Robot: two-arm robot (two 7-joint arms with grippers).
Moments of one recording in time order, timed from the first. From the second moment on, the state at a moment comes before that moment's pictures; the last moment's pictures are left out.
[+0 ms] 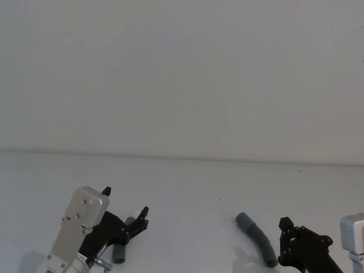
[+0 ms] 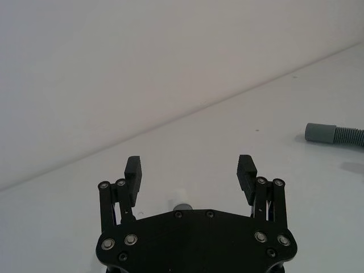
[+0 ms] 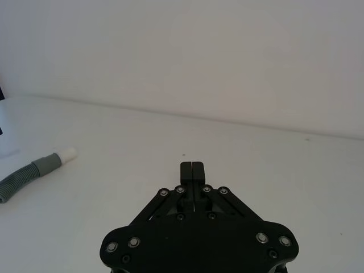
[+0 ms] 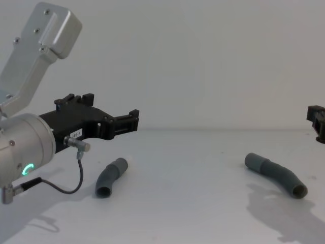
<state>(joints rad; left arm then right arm) -0.24 0.38 0.45 -1.63 -0.20 0.01 -0.01 -0.01 0.34 -0.23 -1.77 0.29 0.03 0.07</state>
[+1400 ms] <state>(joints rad) -0.24 0.38 0.45 -1.63 -0.20 0.01 -0.01 -0.01 0.34 -0.23 -1.77 0.29 0.03 0.07</state>
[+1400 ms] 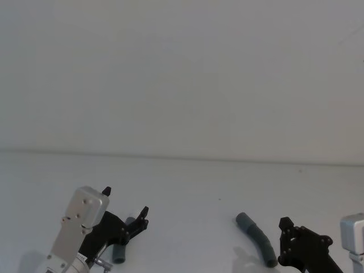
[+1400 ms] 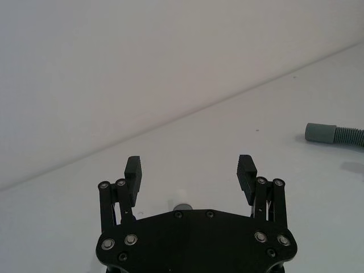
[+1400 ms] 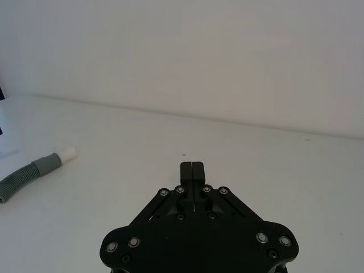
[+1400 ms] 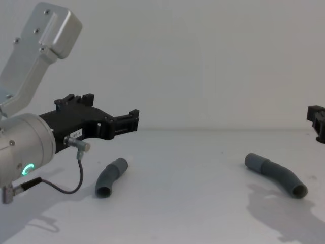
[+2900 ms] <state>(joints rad) -0.22 0.32 0.37 -1.69 -0.32 0.36 0.04 -0.01 0.34 -0.23 -1.77 0.29 0.03 0.07</state>
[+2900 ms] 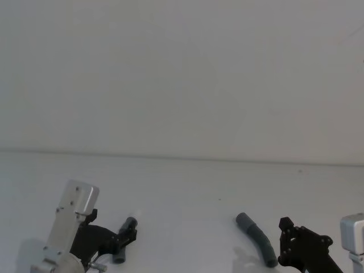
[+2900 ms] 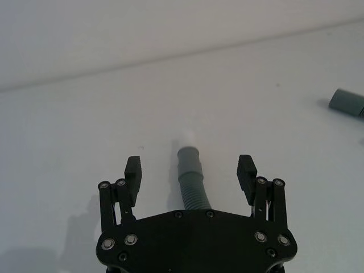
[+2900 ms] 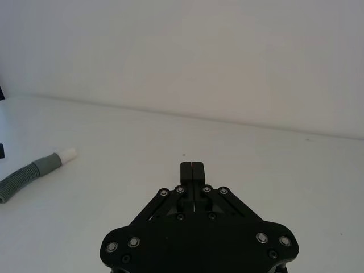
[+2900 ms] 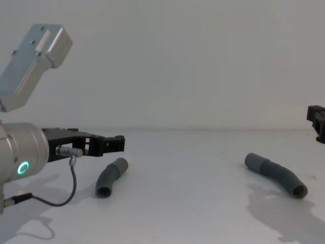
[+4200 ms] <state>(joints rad) -0.34 0.24 0.36 -1.56 -0.37 0.60 0.02 -0.01 0.34 -0.23 -1.77 0.29 0.03 0.07</state>
